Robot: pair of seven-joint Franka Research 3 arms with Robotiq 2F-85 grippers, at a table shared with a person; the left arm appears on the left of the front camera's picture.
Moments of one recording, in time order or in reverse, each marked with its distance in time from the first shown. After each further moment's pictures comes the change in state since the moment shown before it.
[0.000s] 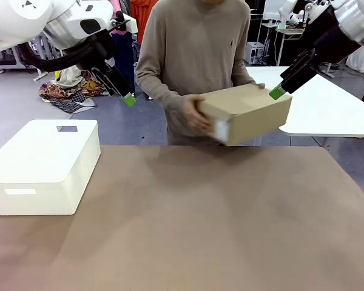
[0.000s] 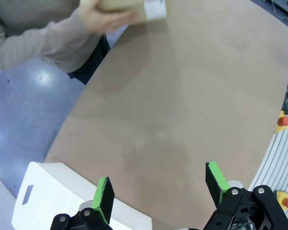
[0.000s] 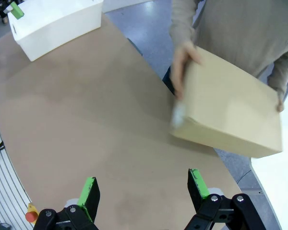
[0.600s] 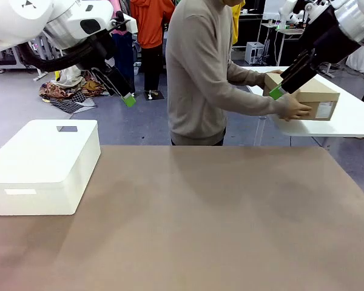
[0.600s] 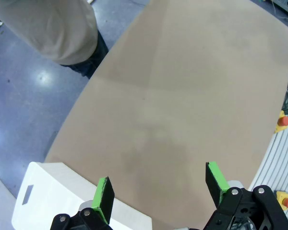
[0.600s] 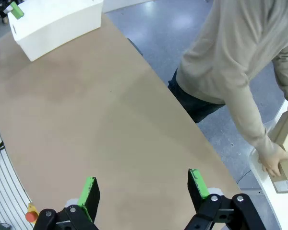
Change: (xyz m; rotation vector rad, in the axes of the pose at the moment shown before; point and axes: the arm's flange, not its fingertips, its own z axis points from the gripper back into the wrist) left arm 0.000 0.000 0.000 0.000 0.000 0.000; right arm 0.000 0.000 0.000 0.000 0.000 0.000
